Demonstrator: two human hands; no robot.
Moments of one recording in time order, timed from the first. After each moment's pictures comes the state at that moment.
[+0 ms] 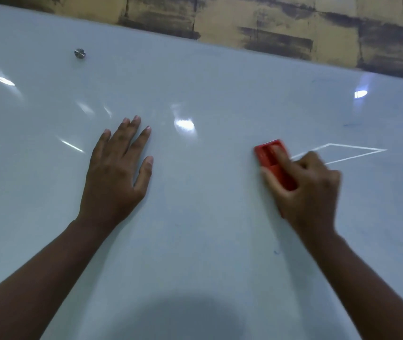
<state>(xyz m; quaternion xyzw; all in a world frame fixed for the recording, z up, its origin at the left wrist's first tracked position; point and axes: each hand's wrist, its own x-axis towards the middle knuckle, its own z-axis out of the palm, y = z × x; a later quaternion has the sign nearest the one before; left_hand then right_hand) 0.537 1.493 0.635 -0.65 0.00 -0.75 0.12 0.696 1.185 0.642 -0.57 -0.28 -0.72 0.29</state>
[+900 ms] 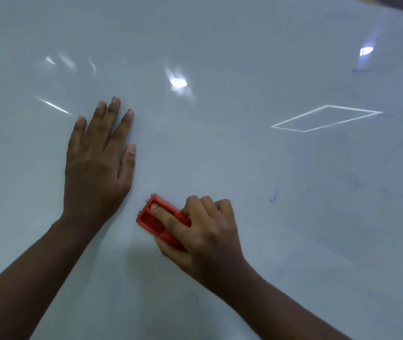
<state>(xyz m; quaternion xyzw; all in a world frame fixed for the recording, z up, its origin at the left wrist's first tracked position) 0.530 1.497 0.561 -0.69 -0.02 -0.72 0.11 0.612 1.287 0.487 -0.57 -0.49 -0.64 0.14</state>
